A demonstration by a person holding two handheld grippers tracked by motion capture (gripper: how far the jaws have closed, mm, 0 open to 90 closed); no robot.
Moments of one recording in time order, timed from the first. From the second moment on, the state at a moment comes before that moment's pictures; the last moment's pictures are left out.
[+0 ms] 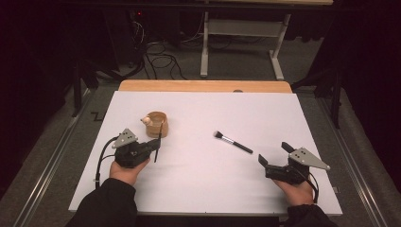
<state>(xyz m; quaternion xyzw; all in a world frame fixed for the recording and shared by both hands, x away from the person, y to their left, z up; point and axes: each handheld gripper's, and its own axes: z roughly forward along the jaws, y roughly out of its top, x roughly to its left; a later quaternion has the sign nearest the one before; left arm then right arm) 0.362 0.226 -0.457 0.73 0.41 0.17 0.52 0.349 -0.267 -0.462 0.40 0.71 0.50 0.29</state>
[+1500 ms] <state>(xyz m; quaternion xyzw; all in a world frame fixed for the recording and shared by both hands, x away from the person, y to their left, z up) 0.351 0.165 -0.425 0.71 0.30 0.18 0.61 0.347 -0.268 -0.460 0.40 0.70 0.51 0.29</state>
